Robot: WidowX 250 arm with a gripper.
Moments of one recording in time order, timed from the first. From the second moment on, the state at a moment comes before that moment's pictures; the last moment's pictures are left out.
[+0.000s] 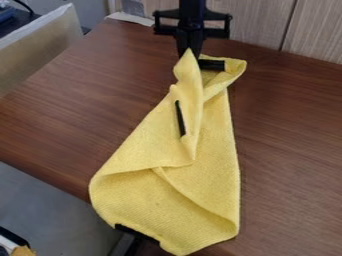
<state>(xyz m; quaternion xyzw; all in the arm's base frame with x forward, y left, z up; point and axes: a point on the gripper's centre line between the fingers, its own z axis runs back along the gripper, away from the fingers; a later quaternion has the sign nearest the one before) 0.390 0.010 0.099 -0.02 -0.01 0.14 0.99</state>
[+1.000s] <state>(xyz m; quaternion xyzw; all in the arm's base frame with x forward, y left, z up) 0.284 -0.046 0.182 -0.04 -0.12 0.03 0.99</state>
